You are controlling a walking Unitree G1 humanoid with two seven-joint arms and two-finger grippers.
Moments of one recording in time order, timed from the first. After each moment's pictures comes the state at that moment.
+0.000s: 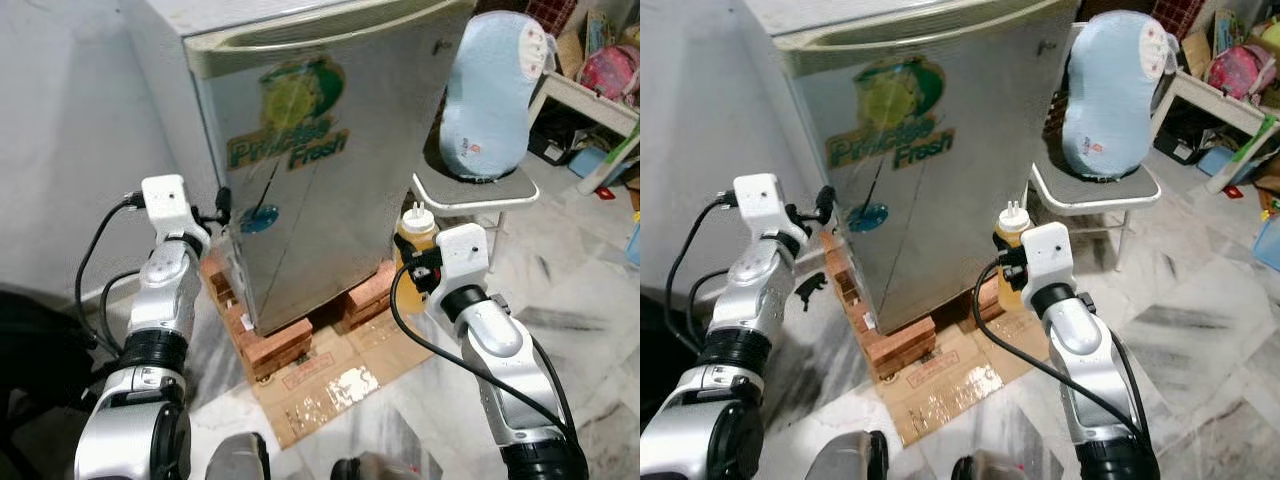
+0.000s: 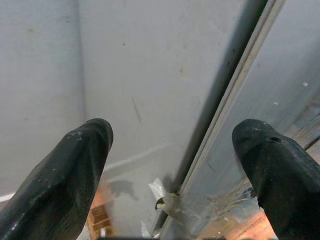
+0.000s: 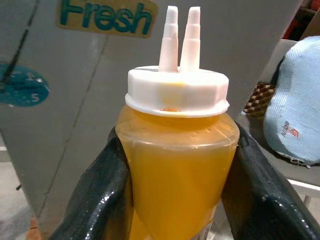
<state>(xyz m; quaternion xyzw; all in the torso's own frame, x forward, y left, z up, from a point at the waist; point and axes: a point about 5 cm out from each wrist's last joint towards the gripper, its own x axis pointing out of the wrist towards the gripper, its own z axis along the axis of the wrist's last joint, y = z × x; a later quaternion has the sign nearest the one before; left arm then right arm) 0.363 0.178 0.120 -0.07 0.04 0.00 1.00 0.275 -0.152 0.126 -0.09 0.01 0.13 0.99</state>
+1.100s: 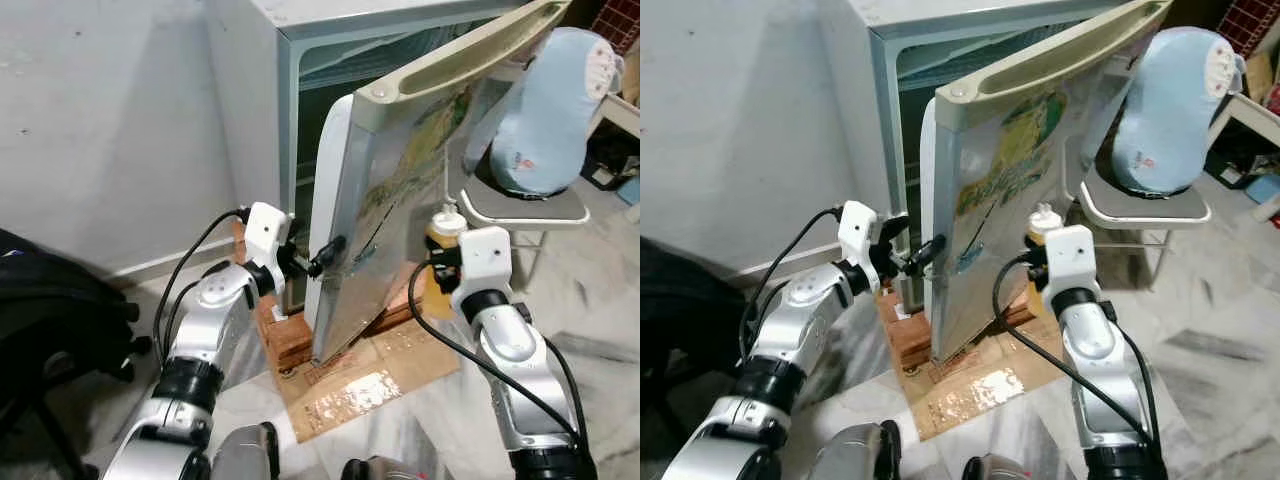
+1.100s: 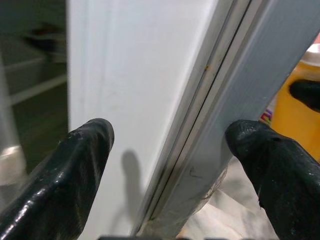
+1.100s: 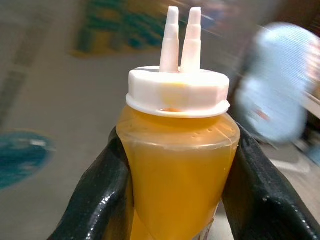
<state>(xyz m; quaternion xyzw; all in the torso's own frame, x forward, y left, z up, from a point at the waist) 0.314 0.078 0.103 -0.07 0.05 -0.39 0.92 0.272 -0.186 0.116 -0.12 0.04 -0.01 0.99</state>
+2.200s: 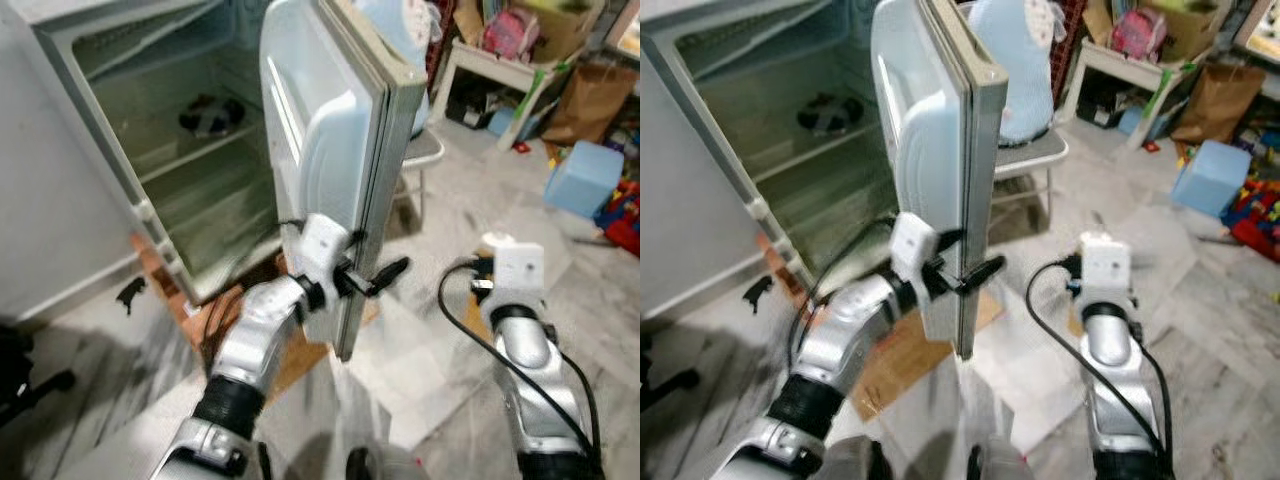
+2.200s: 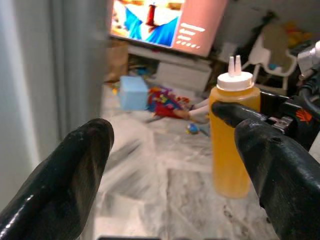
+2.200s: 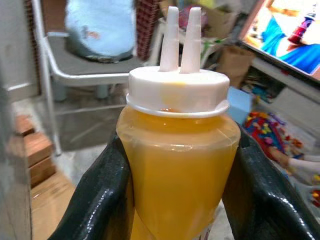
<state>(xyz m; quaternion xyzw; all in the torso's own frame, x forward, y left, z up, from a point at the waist) 0.295 0.017 0.120 -0.07 0.03 -0.46 0.88 0.268 -0.208 0.102 -0.11 0.08 -0.12 0.98</state>
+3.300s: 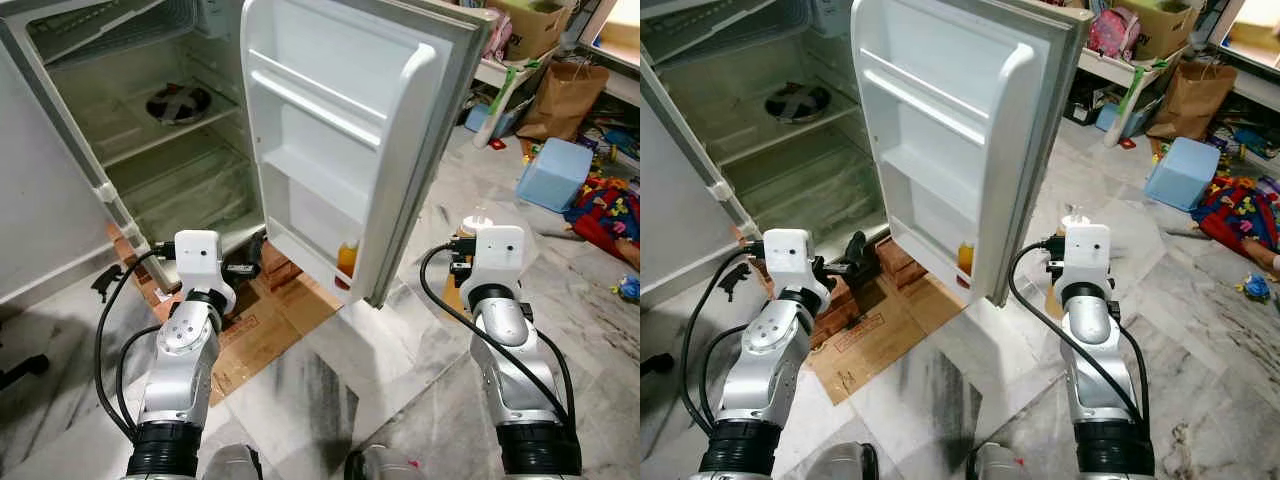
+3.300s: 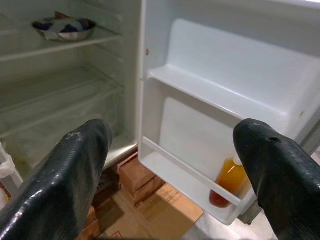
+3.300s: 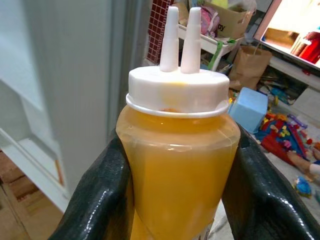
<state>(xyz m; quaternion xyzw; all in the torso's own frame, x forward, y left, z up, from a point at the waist) 0.289 0.145 0.097 -0.04 0.04 -0.05 1.00 0.292 -0.192 0.106 -0.08 0.07 -0.09 0.99</state>
